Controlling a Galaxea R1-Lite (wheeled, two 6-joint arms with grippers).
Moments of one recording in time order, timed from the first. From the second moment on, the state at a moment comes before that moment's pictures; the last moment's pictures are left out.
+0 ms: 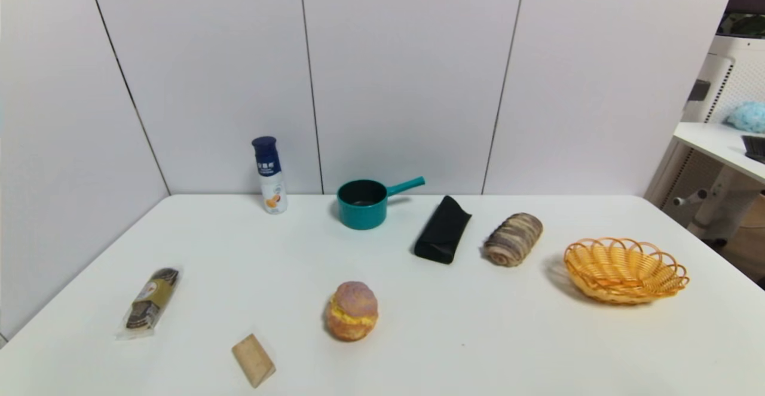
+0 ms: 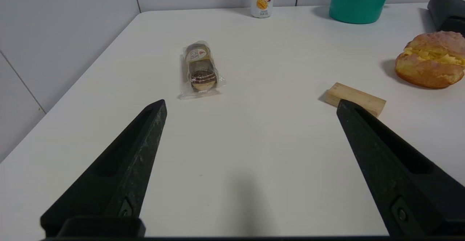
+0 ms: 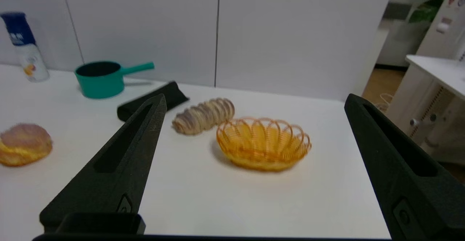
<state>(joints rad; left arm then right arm) -0.01 0.00 0.00 0.00 0.00 0.00 0.03 0.44 -0.55 0.00 0.04 -0.08</state>
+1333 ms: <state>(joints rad) -0.01 0.00 0.00 0.00 0.00 0.00 0.45 2.09 -1.94 -0.10 0.35 -0.09</state>
